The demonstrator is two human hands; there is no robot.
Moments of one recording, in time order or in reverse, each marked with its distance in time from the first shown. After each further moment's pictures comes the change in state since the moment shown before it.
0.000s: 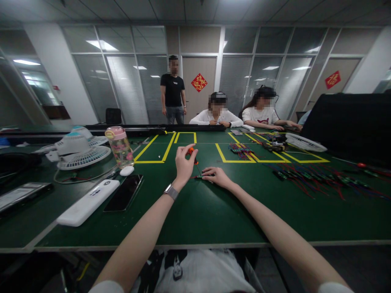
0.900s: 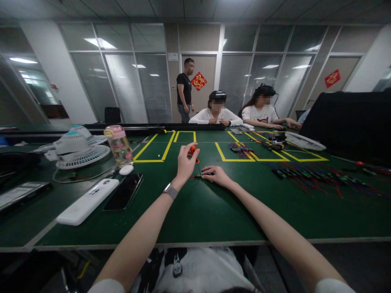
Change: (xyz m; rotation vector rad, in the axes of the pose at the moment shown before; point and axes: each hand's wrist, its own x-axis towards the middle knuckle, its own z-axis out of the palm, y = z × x) left_hand -0.001 0.001 0.002 -0.135 -0.138 -0.032; right_hand 0.000 -0.002 0.000 0.007 0.006 0.000
